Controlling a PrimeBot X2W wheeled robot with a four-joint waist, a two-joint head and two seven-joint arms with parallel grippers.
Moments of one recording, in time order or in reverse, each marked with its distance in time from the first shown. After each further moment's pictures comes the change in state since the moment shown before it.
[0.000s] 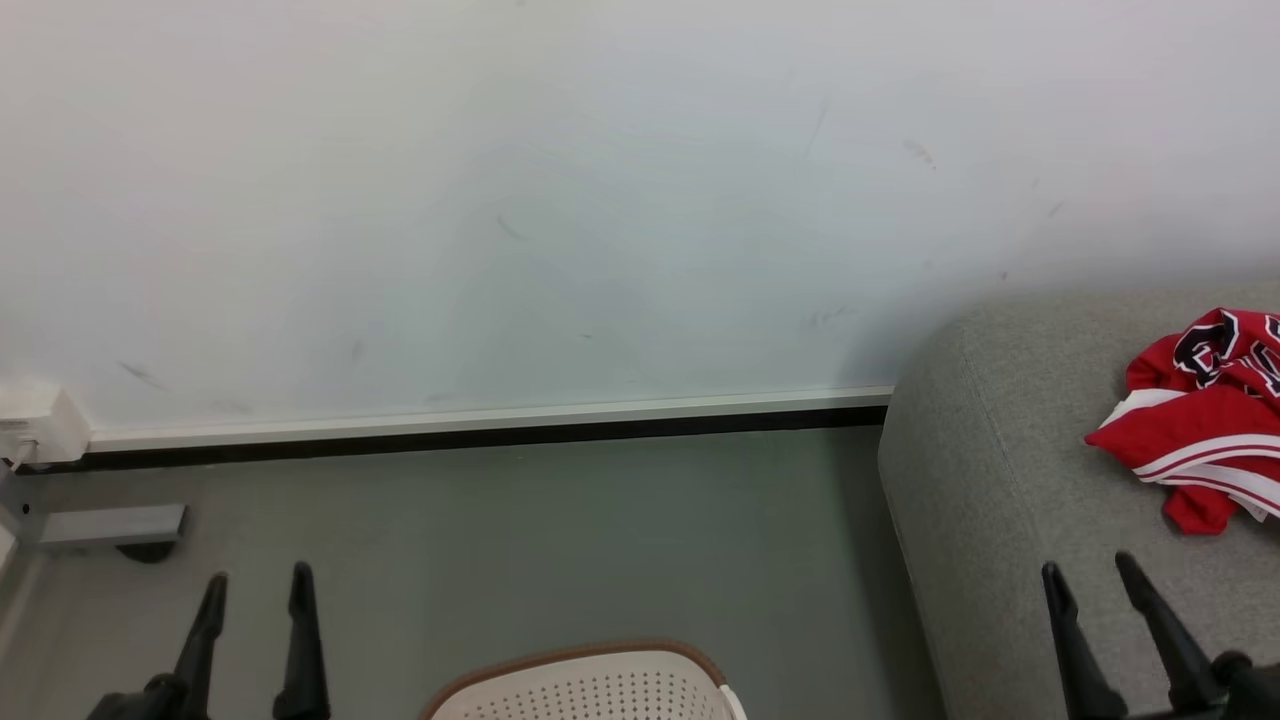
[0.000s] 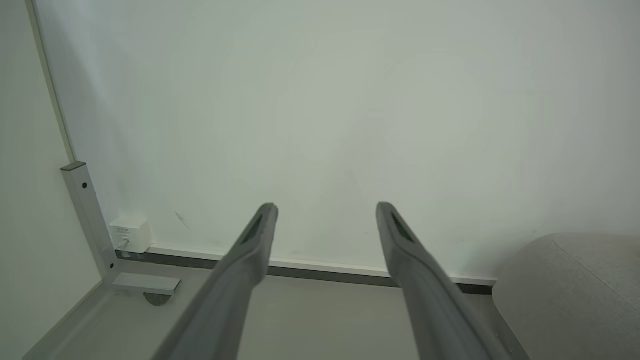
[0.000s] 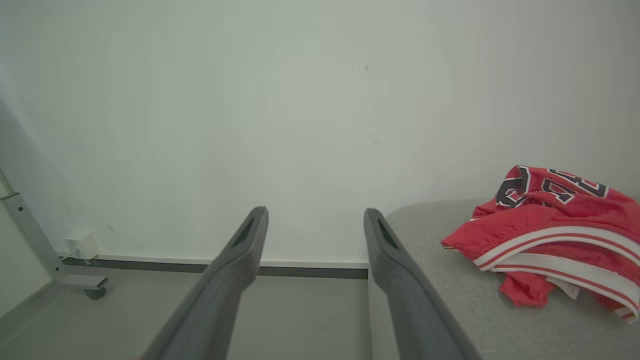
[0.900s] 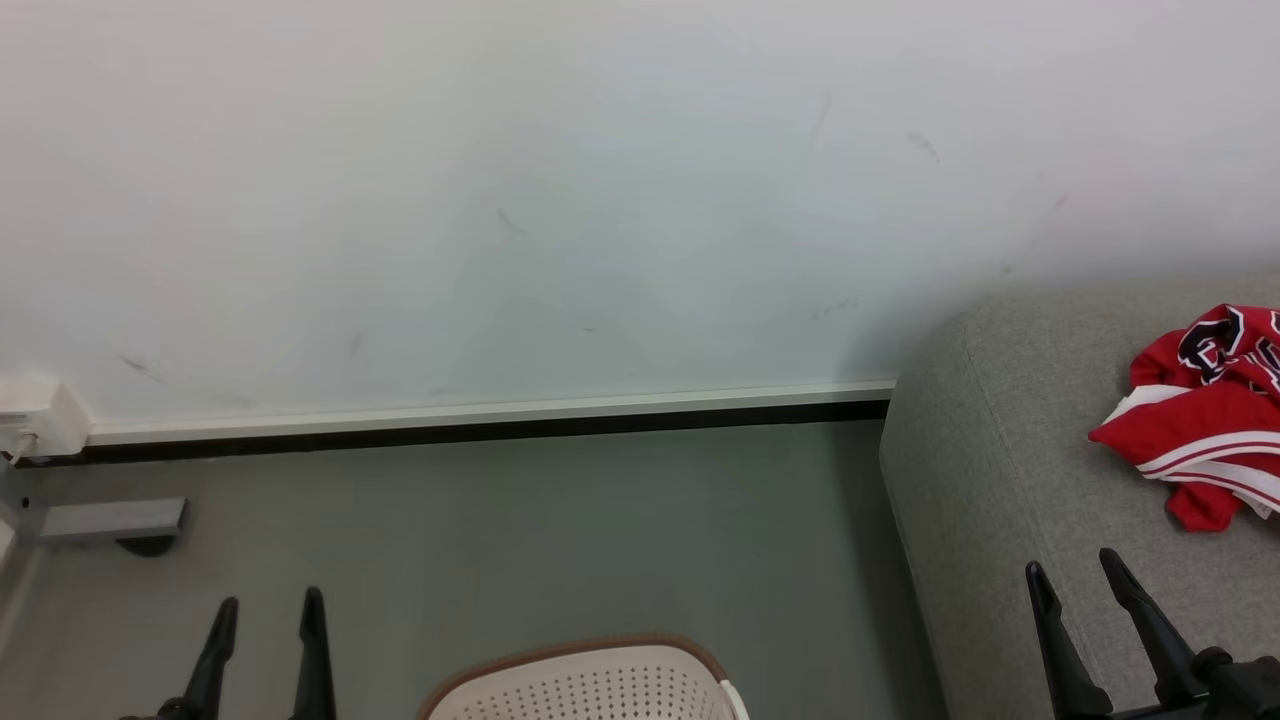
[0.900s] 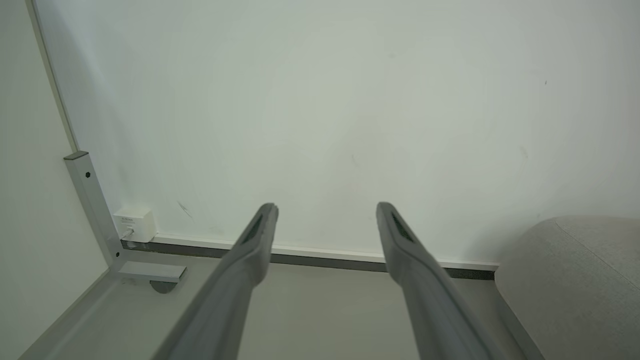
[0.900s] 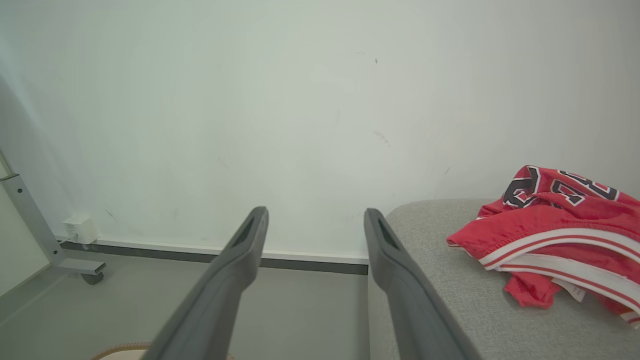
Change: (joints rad) left arm 0.036 -0.100 0.097 0.001 0.124 -0.095 0.000; right arm 0.009 0.018 0.006 0.011 -0.065 0.000 -0.006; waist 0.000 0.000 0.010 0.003
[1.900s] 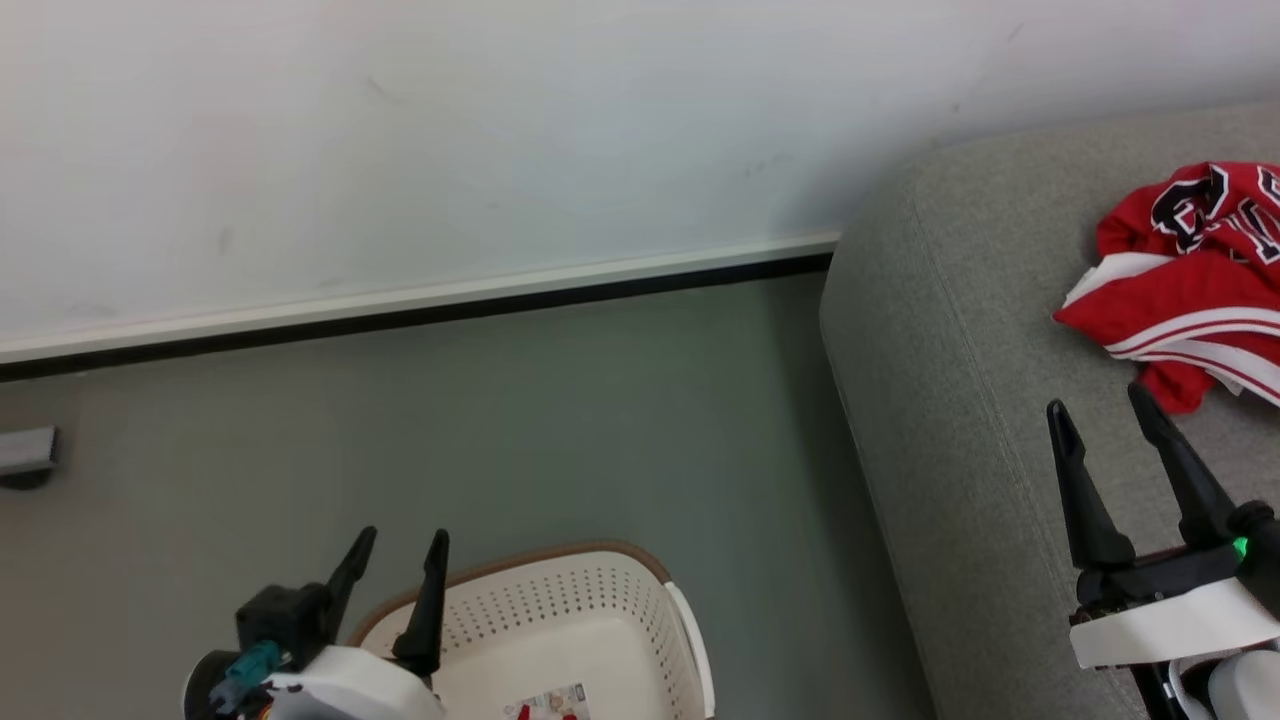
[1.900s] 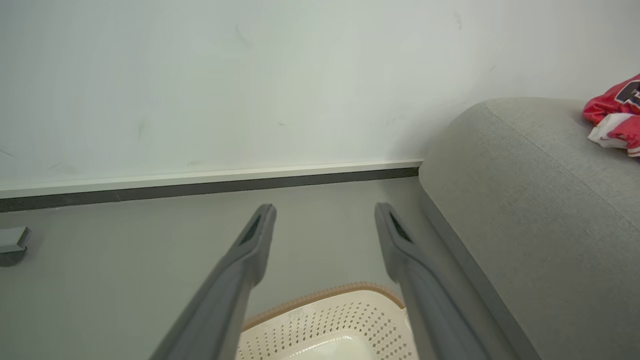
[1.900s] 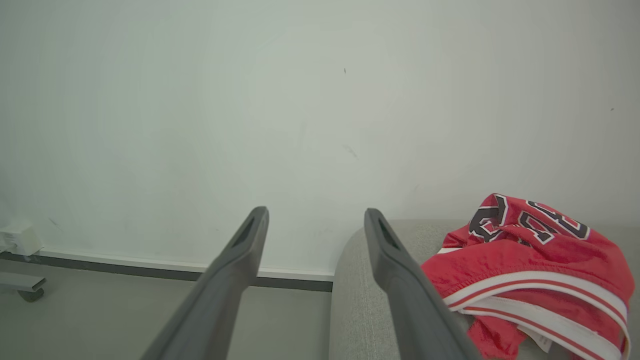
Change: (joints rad) left arm -0.267 0.034 -0.174 0.334 -0.018 -0.071 0.024; right arm -0.213 -0.035 0.010 -0.018 -0.002 0.000 -0.002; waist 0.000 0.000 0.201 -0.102
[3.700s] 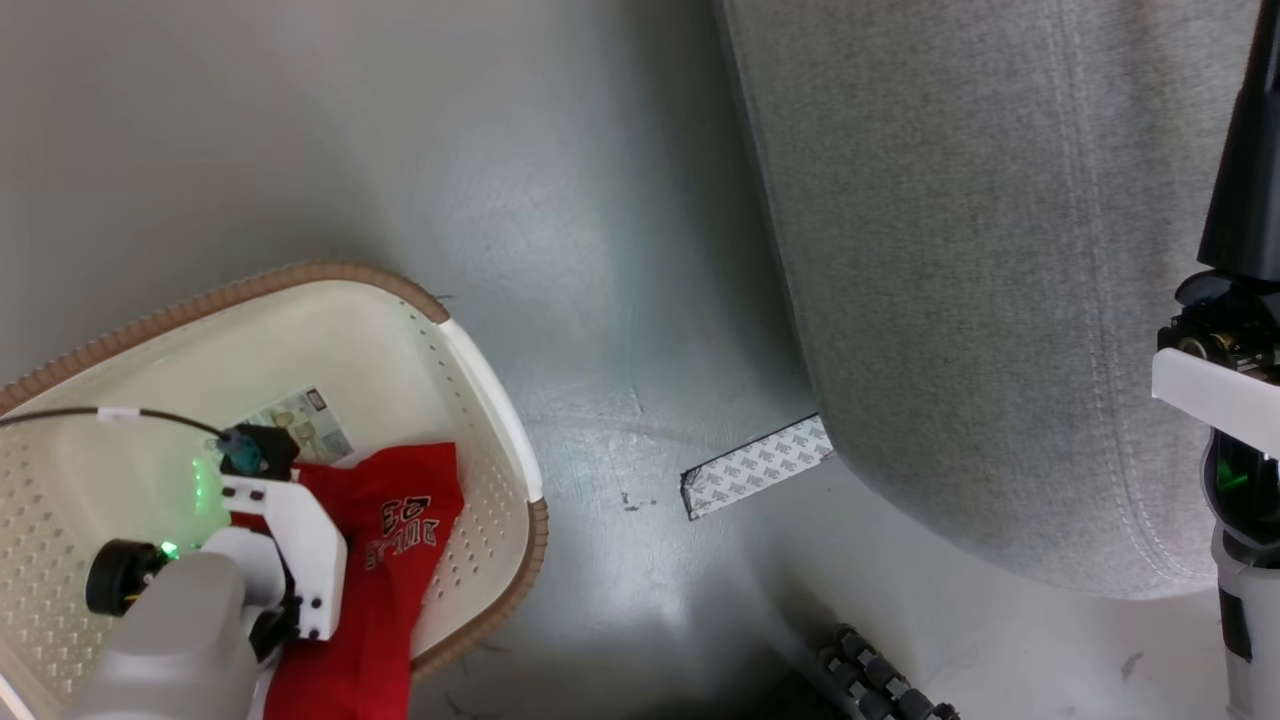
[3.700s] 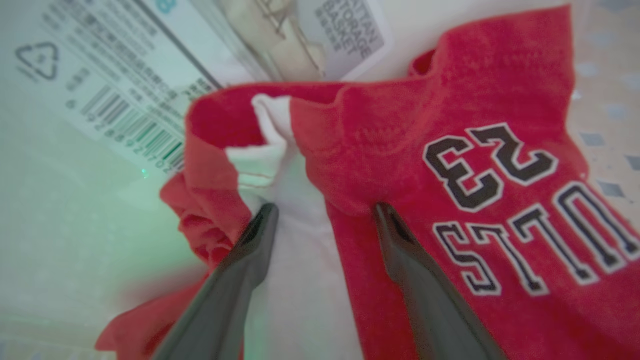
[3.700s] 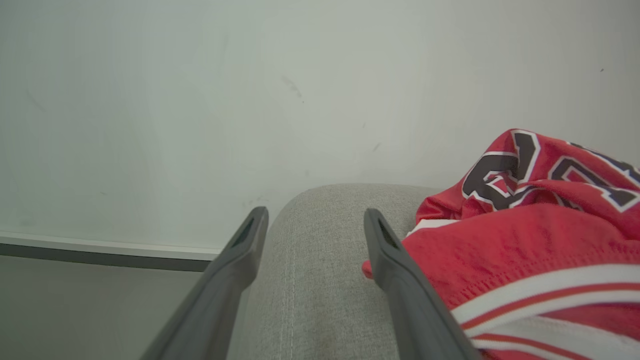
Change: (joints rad) left arm -0.622 0.197 -0.425 0.861 -0.193 -0.001 0.458; right arm -0.375 0.136 -0.120 -0.328 -0.035 0.000 0.000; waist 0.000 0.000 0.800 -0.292
